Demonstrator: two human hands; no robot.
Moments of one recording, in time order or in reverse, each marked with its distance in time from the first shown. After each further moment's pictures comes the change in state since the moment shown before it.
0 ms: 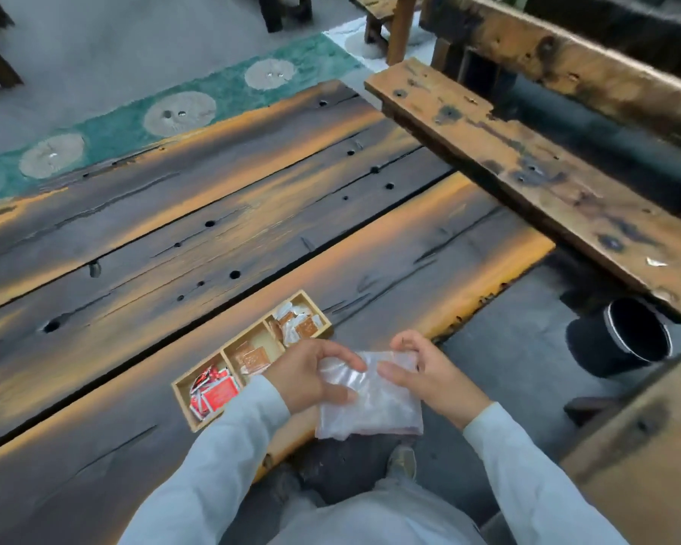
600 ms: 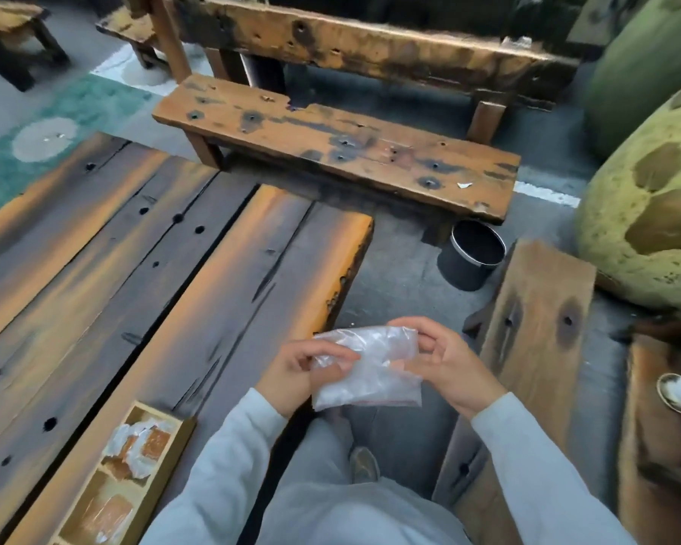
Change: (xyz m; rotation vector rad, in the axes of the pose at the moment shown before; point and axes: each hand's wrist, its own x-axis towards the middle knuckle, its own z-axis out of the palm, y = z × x) left_hand 0.161 0.129 0.160 -0.372 -0.291 0.172; right_hand -0.100 0.046 -0.208 0.336 0.543 -0.175
